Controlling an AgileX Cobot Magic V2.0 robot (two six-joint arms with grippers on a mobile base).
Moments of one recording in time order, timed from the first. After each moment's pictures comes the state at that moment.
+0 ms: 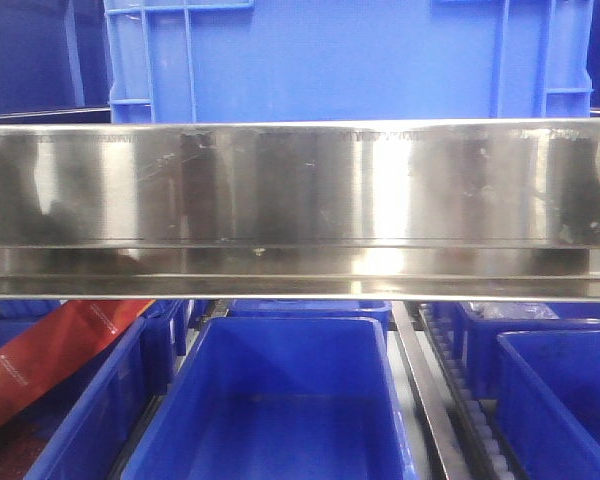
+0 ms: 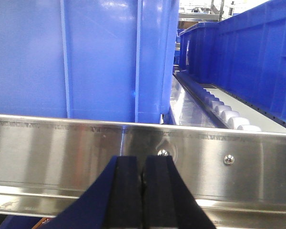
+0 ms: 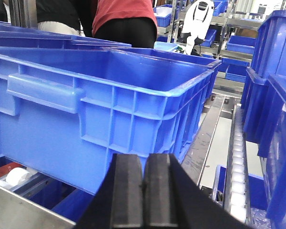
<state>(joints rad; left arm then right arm) -0.09 0.01 0.00 0.04 0.08 -0.06 0.40 0.38 -0.54 0.05 0.30 -0.09</state>
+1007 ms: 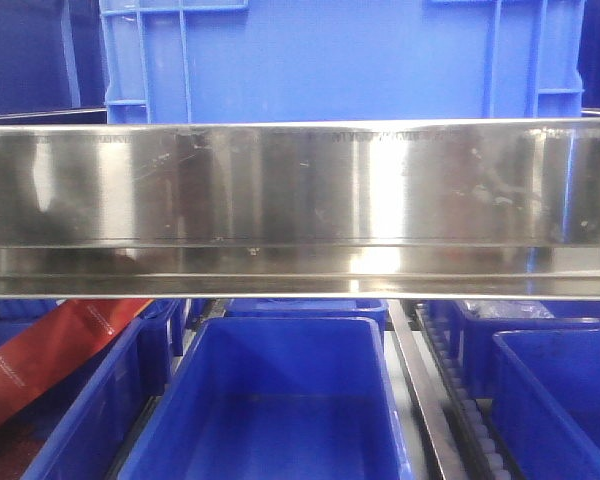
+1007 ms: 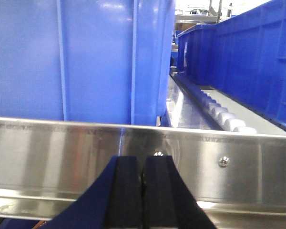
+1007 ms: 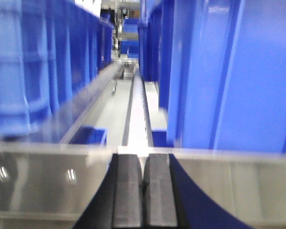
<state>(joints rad) -0.09 0.01 0.00 0.04 0.08 -0.06 -0.02 0.01 -0.08 0.10 0.23 -0.10</state>
